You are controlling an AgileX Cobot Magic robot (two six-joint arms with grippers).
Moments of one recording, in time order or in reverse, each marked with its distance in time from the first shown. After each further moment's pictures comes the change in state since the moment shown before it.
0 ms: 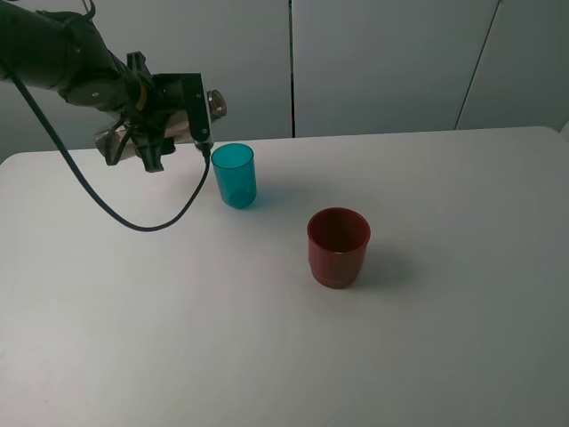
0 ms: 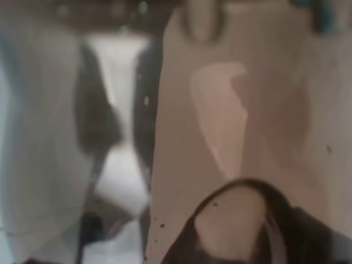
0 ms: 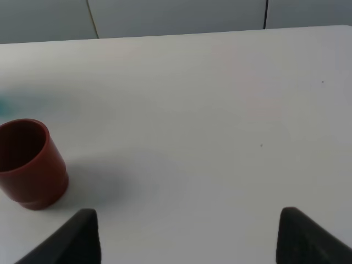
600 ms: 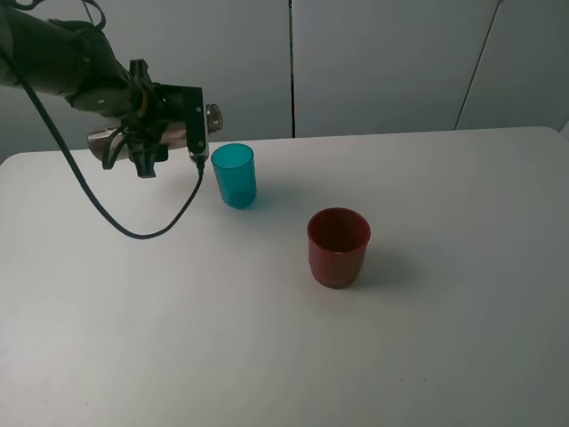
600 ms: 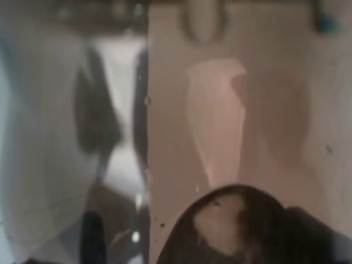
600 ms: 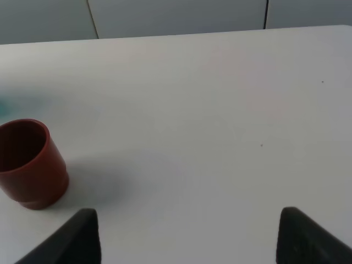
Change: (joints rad) left arm -0.002 0.022 -0.002 0.049 0.052 0.041; right arm 0.000 0.000 0.000 0.000 0.000 0.006
